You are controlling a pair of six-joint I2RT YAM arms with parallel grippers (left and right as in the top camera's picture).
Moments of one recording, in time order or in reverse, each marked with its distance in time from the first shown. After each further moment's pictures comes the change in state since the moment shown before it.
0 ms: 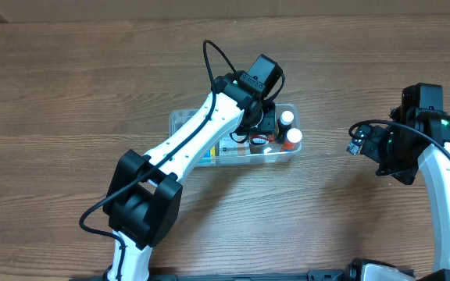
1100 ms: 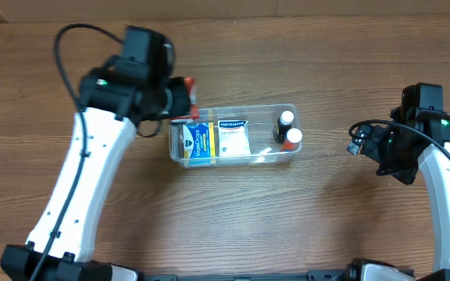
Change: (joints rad) left arm 0.337 -0.472 -0.103 -0.166 0.000 0.177; right arm 0.000 0.000 0.000 0.004 0.003 0.000
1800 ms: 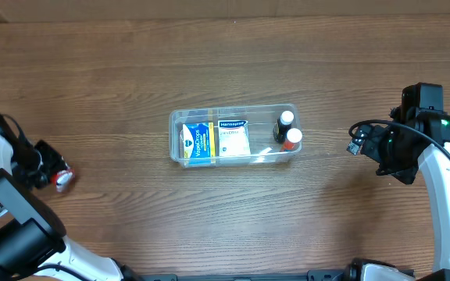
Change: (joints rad) left arm 0.975 0.299 -0.340 0.131 -0.028 0.219; right arm 0.000 0.000 0.000 0.001 0.000 0.000
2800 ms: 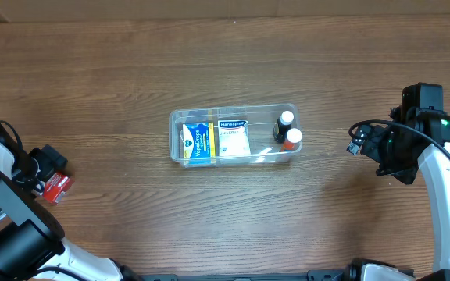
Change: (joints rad) left arm 0.037 -0.011 -0.090 0.157 -0.128 0.000; right arm 0.000 0.000 0.000 0.000 0.000 0.000
